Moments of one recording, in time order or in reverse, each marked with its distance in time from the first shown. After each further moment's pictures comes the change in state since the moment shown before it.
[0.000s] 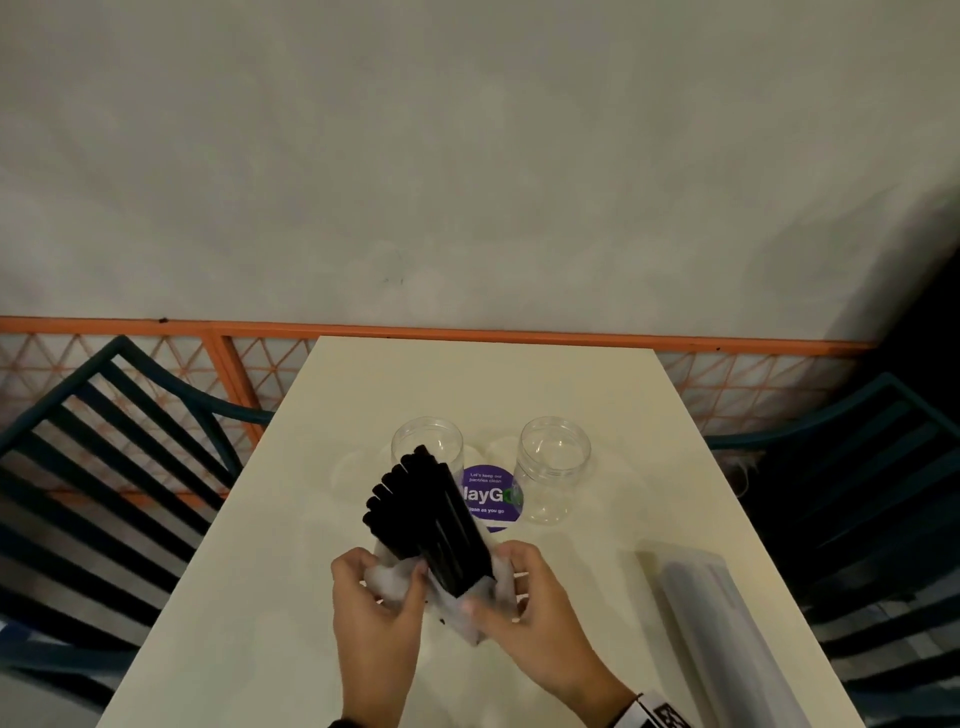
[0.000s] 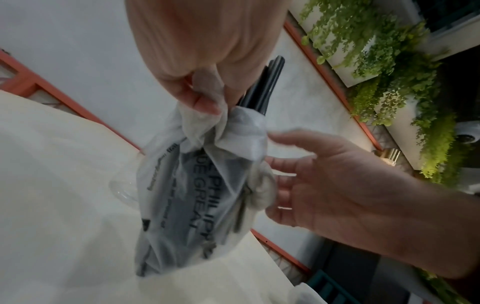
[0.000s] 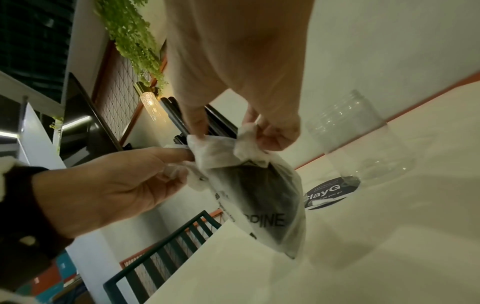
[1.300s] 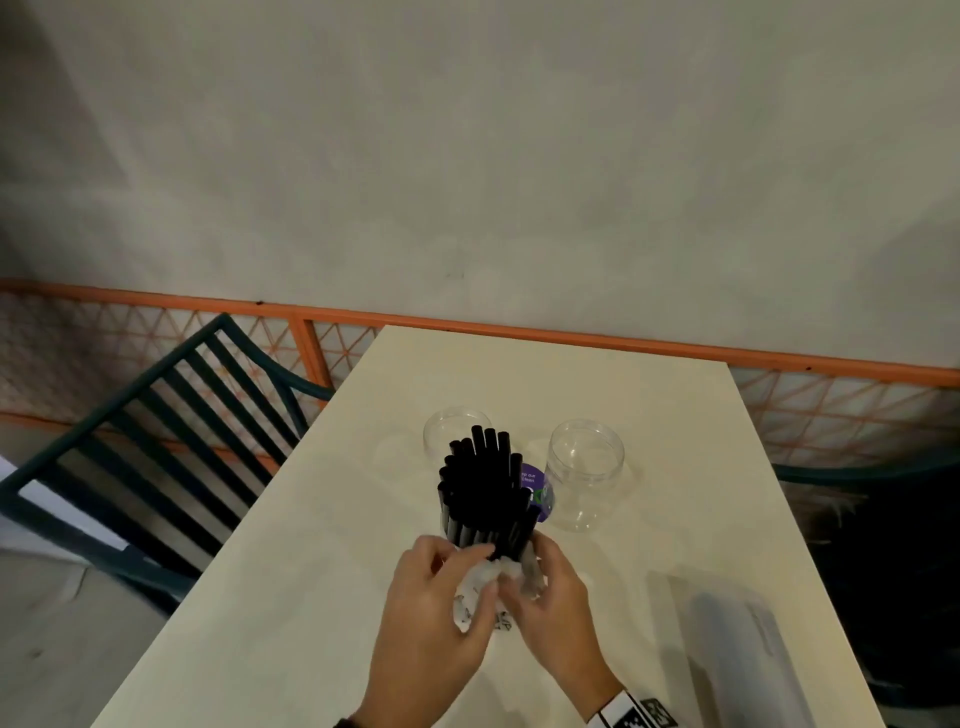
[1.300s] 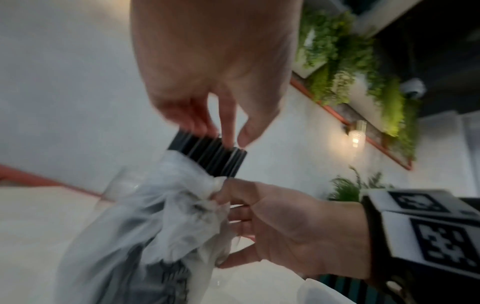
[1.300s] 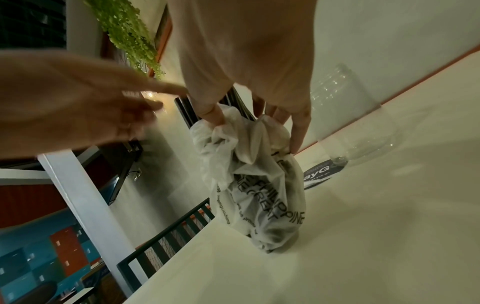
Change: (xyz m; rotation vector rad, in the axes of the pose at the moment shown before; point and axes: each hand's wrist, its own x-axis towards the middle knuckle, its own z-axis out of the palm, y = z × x) left_hand -0.043 0.036 0.018 0.580 -0.197 0.461; right_hand 0.018 0.028 -0.017 0.056 0.042 -0.095
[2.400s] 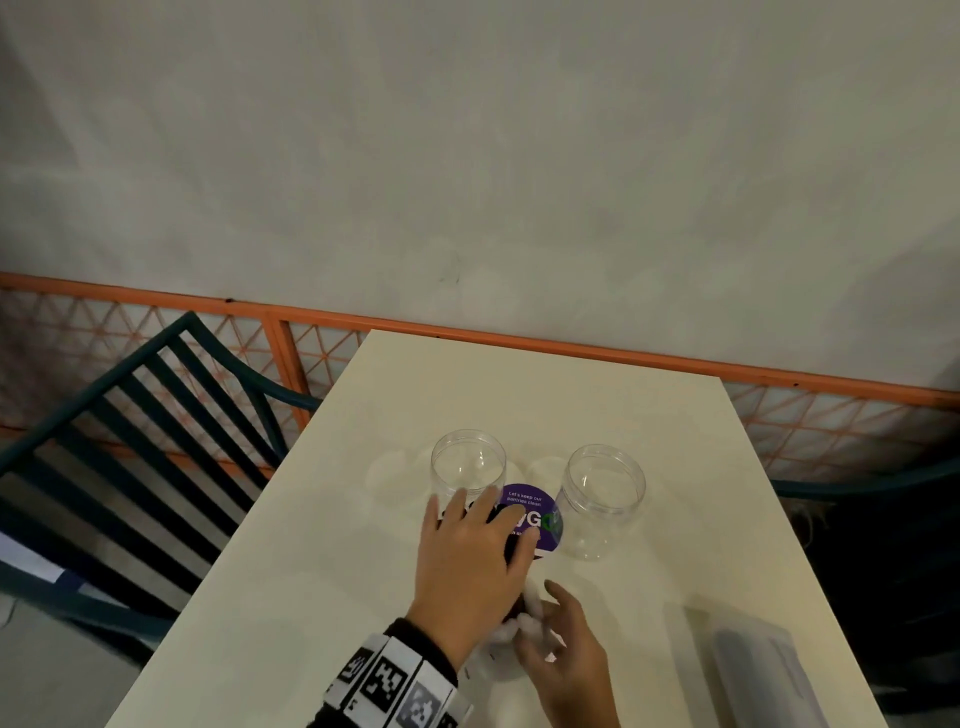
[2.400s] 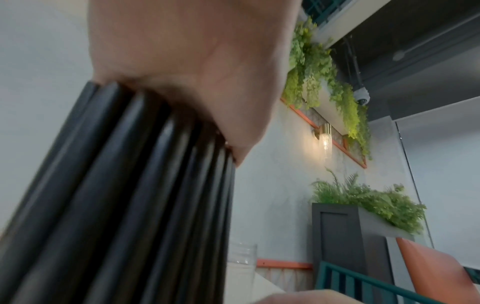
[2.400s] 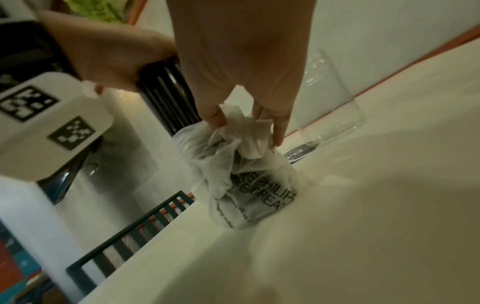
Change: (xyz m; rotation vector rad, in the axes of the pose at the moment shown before) left_hand 0.092 -0.023 0.015 0.389 -0.203 0.083; right_hand 0.010 0.039 0.024 -0.181 0.105 0.129
